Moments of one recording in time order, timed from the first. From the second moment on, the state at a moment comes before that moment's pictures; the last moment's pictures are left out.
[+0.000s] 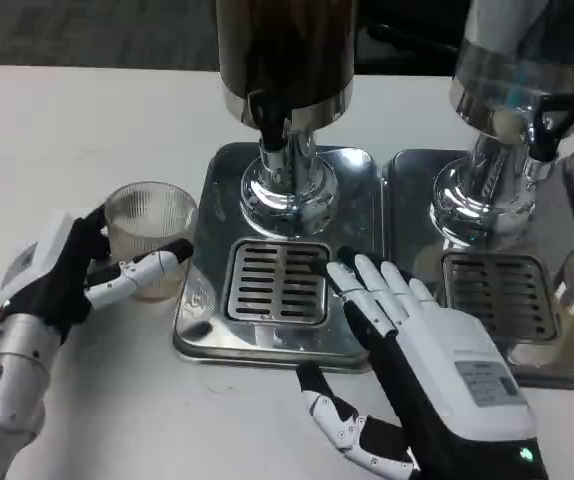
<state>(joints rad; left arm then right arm) -0.55 0.45 -0.21 1.28 0.39 -0.65 0.28 0.47 -0.16 0.42 -0.55 -0.99 -0.01 0.00</state>
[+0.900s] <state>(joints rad) -0.50 0.45 -0.21 1.27 0.38 -0.72 0.35 0.46 -0.17 0.42 -0.55 -0.95 -0.01 0.00</state>
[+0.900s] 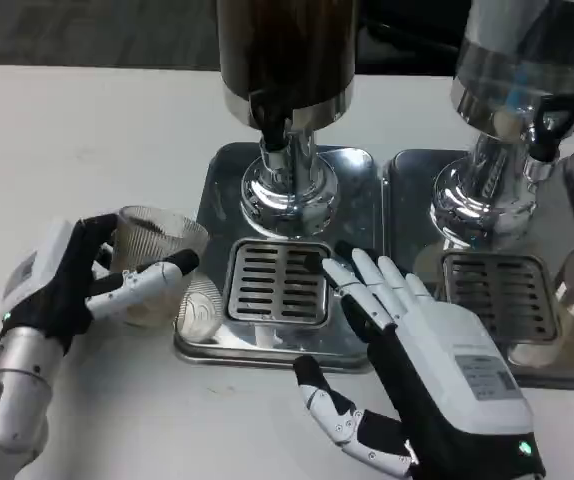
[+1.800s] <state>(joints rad) -0.48 0.46 -0.22 1.20 0.47 -0.88 0.48 0.44 -0.17 0.42 -0.55 -0.92 -0.01 -0.02</state>
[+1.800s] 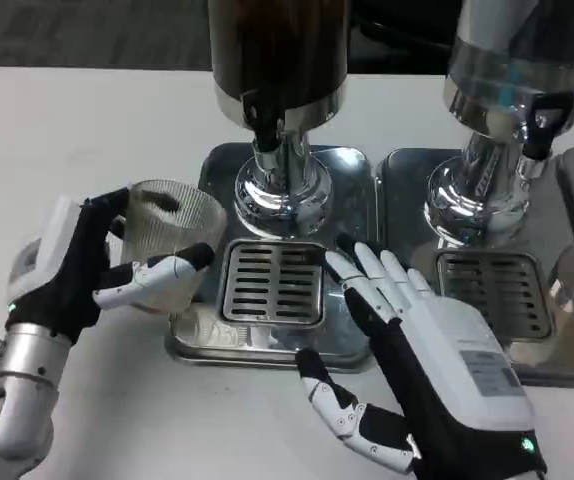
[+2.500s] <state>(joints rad) -0.56 0.39 -0.29 1.23 0.56 -0.82 0.50 0.46 -0.17 0.43 -0.55 -0.92 -0.01 -0.07</state>
